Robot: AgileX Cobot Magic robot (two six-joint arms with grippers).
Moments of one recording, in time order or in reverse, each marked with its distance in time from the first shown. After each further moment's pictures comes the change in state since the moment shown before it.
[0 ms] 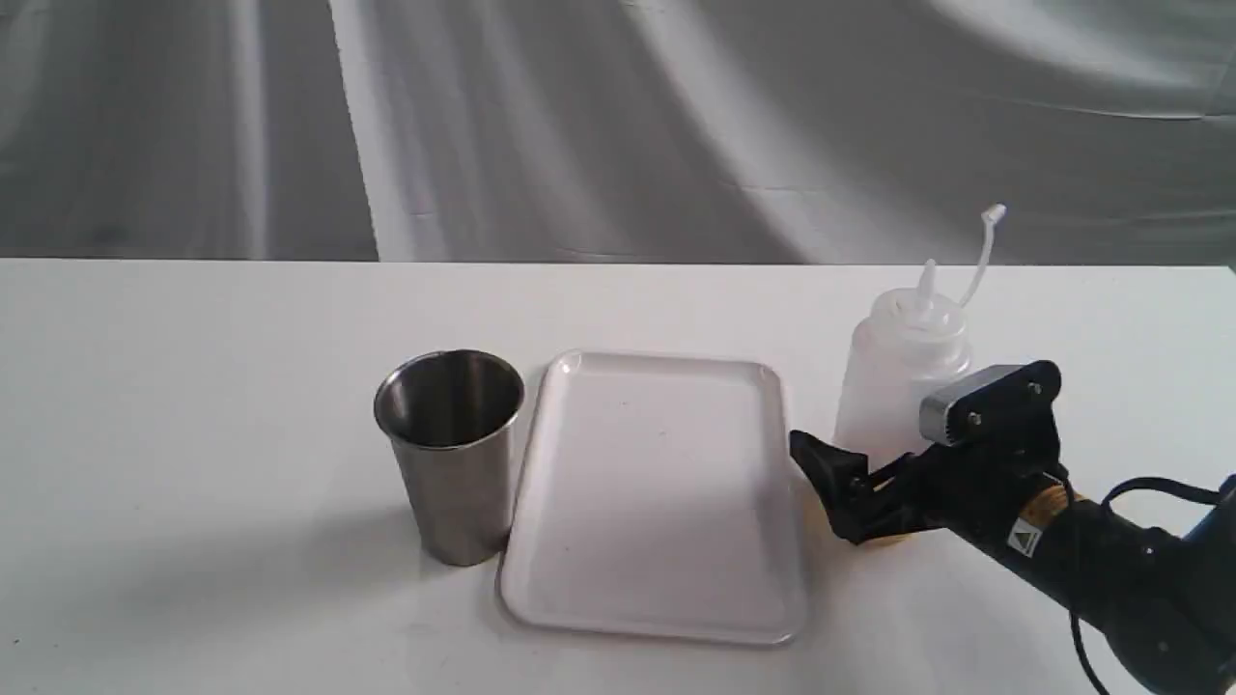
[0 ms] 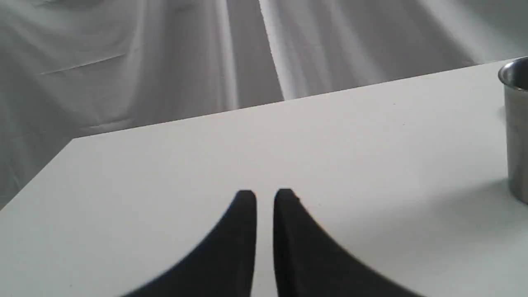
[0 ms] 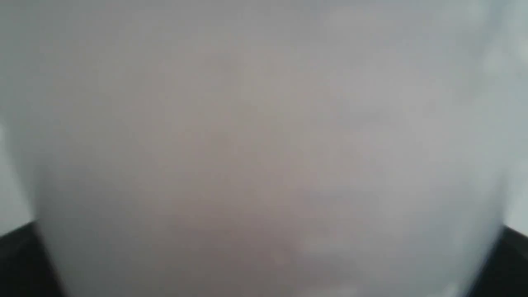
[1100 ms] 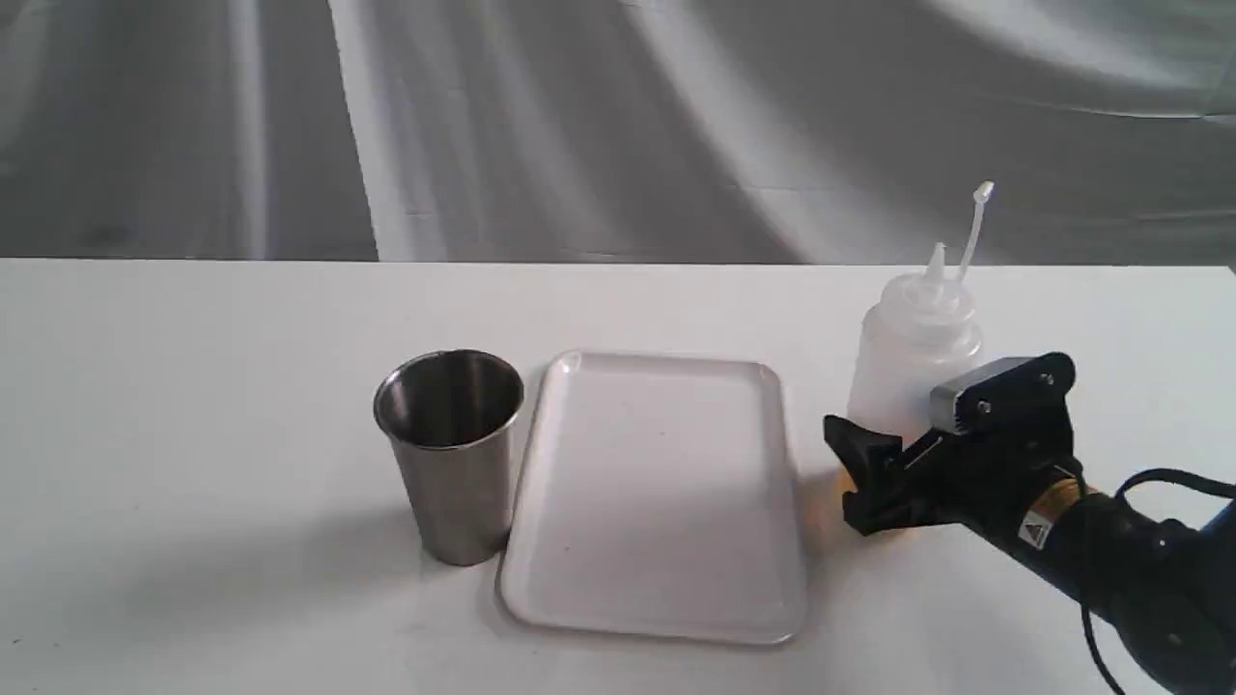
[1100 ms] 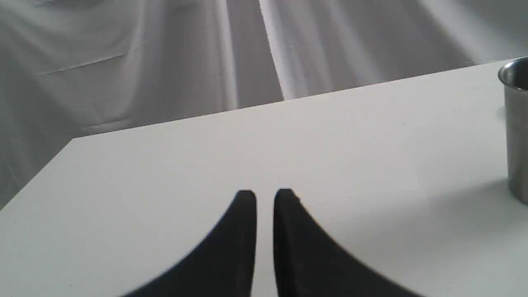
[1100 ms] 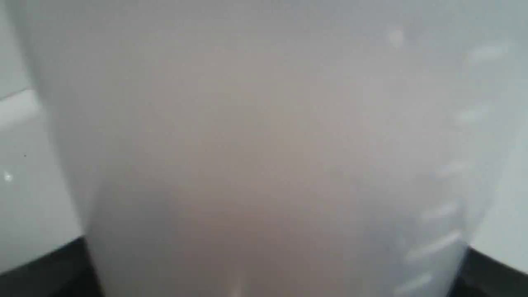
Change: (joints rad) left arm 0.000 0.000 0.000 0.000 0.000 0.000; right arm 0.000 -0.055 0.022 0.055 0.049 0.000
